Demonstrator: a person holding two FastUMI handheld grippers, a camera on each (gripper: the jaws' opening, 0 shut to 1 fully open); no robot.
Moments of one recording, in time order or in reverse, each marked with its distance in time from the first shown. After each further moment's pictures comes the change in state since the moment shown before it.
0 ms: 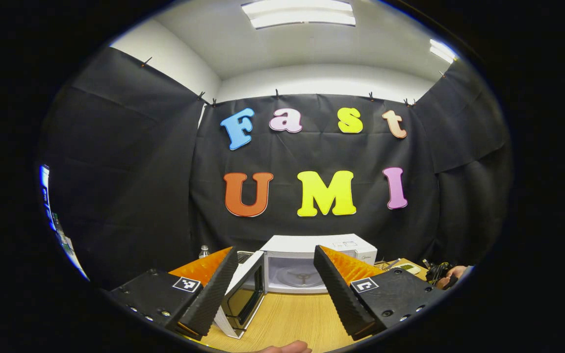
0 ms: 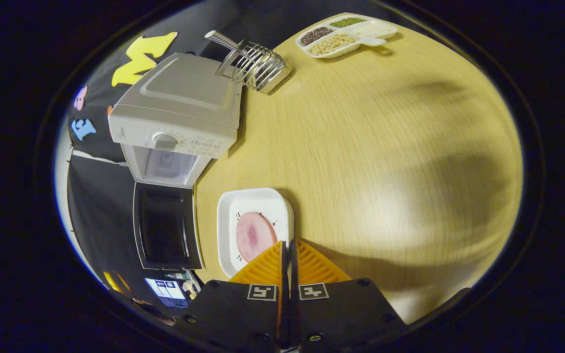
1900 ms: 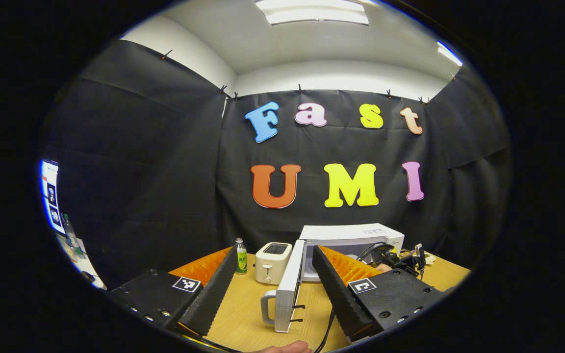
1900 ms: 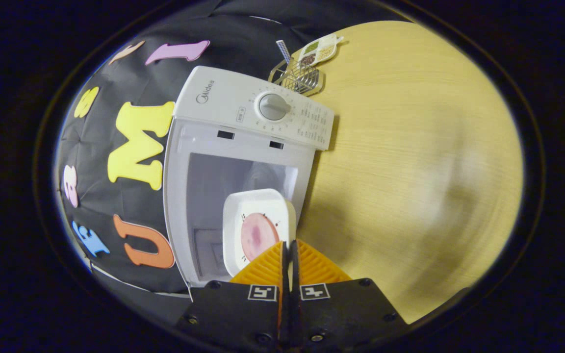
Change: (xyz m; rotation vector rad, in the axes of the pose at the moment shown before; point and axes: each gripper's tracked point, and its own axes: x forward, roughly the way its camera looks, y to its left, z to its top) left arm -0.024 0.110 -0.018 -0.002 0.037 0.063; right arm 0.162 0.292 0.018 0.607 -0.793 0.024
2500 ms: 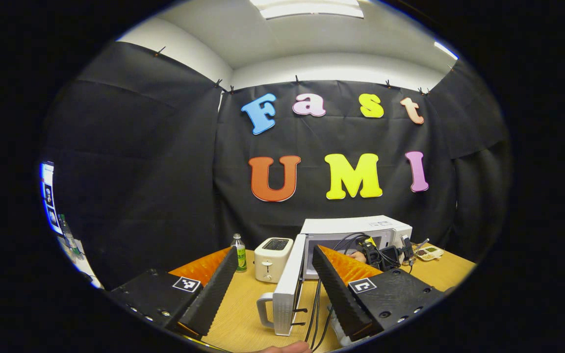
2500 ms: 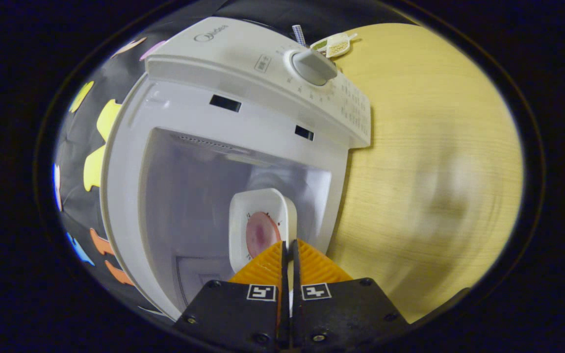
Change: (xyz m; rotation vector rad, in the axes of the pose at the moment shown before) left arm 0.030 -0.005 -0.025 0.025 0.042 0.006; right arm 0.107 0.035 0.002 -0.007 -0.108 -0.077
